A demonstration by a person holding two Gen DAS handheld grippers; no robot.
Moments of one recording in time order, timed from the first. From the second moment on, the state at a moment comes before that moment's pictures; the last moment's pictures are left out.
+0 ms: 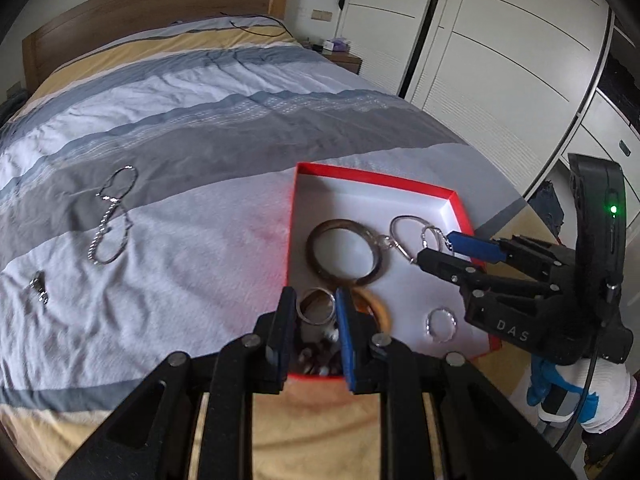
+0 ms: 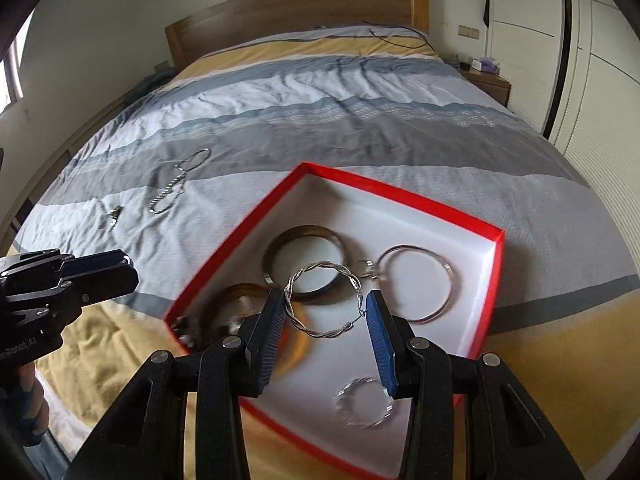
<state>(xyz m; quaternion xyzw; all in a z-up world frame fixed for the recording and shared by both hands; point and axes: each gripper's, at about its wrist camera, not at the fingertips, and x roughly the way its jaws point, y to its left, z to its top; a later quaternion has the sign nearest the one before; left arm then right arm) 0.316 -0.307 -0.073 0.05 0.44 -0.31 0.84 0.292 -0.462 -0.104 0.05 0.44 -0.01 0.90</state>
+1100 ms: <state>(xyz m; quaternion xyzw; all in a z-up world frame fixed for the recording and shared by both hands) 0.359 -0.381 -0.125 0.09 0.48 -0.31 0.82 0.333 -0.516 -0.136 -0.03 0.50 -0.01 0.86</state>
